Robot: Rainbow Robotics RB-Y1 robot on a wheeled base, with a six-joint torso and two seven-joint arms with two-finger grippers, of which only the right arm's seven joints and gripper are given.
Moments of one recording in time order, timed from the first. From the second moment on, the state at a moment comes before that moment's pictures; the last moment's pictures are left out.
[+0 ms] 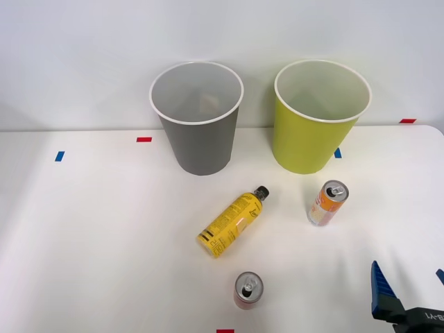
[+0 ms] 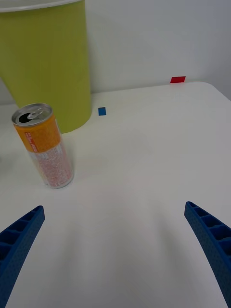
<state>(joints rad) 1.02 -0.21 0.08 -2.36 -0.77 0.02 2.05</state>
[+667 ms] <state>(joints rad) 0.89 -0.06 0.11 -2.06 -0.23 -0.29 1.75</state>
